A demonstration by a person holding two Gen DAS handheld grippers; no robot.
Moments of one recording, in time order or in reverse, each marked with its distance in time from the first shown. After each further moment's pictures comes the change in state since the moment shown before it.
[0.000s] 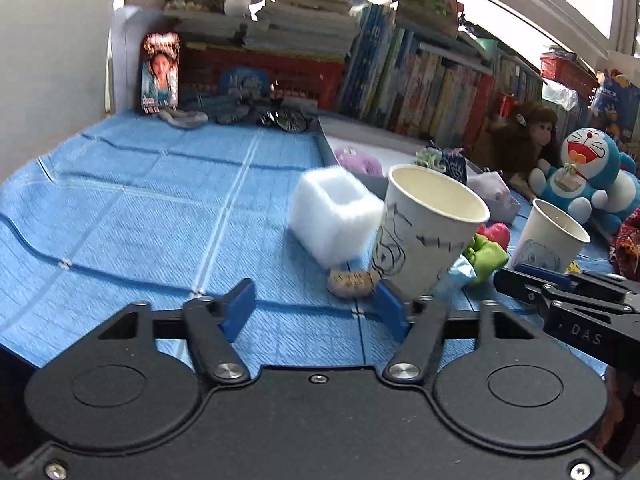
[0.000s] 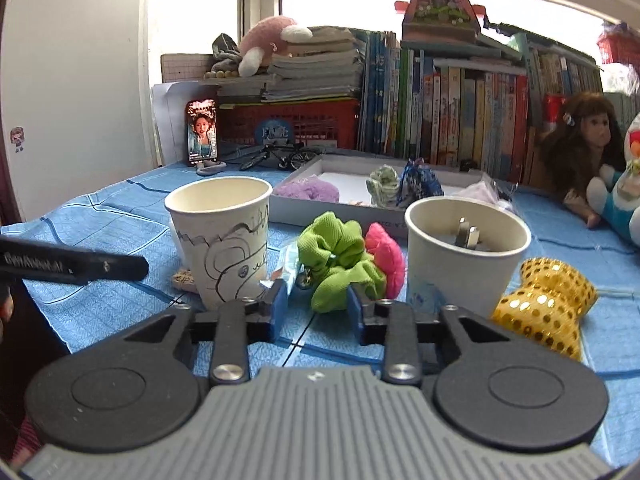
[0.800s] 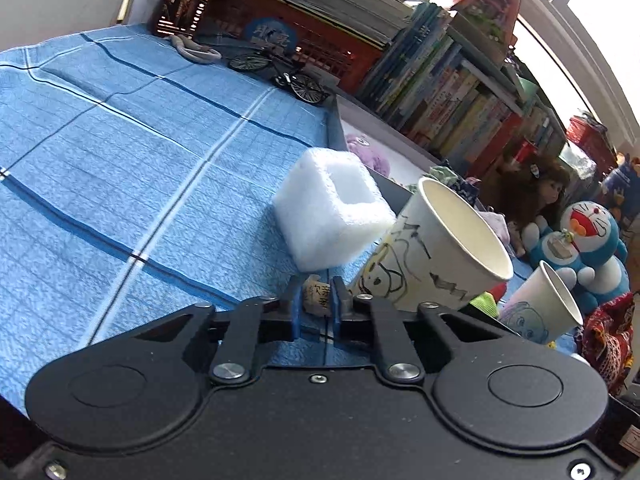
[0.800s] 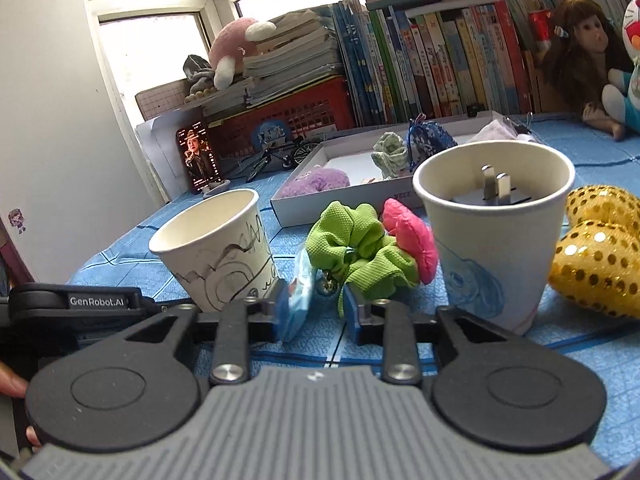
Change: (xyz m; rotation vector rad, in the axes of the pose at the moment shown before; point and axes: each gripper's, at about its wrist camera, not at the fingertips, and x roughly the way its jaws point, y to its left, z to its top) left arm 0.053 0.018 0.005 -0.294 0.059 -0.086; right arm 0.031 -0.014 0.002 0.258 0.013 0.092
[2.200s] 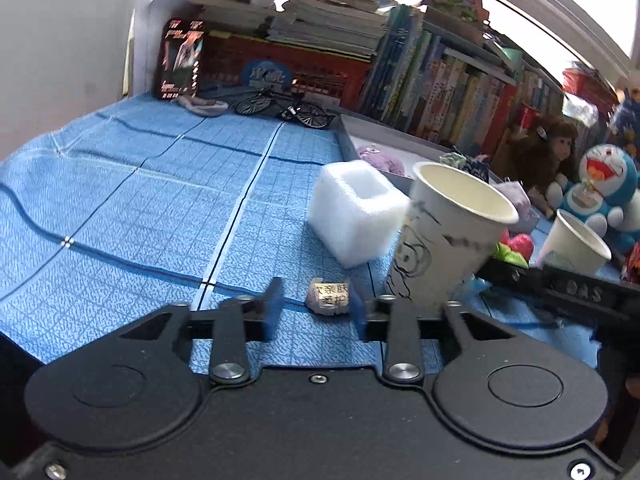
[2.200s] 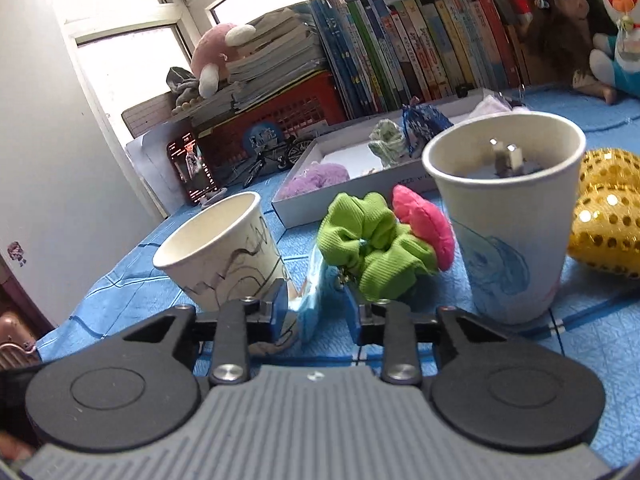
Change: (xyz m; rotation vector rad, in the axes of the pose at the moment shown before) left arm -0.039 -0.008 -0.017 0.259 -0.092 0.125; right arm 0.006 0.008 -0.001 0.096 -0.005 -0.019
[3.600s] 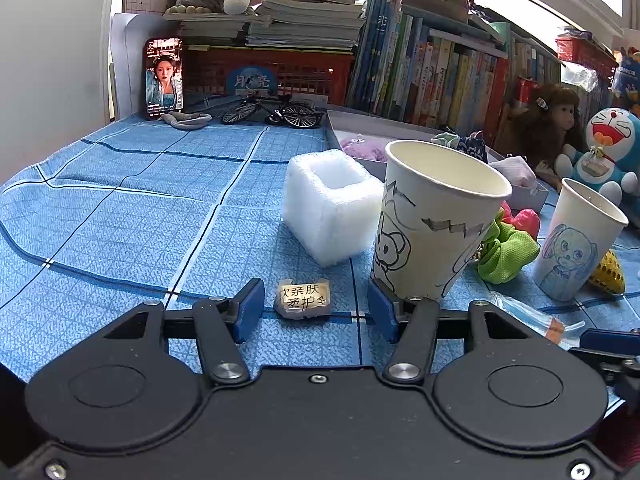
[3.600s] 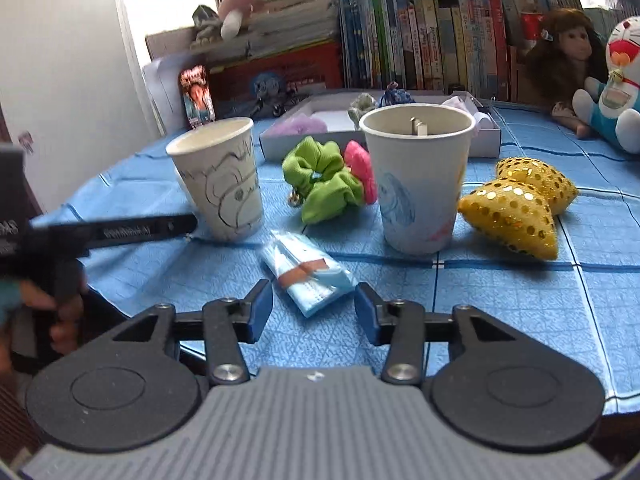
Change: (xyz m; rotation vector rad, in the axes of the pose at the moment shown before) left arm 0.017 -0.035 -0.007 0.086 -0.010 0.057; right arm -0.068 -0.021 -0.018 -0.234 0.144 -0.090
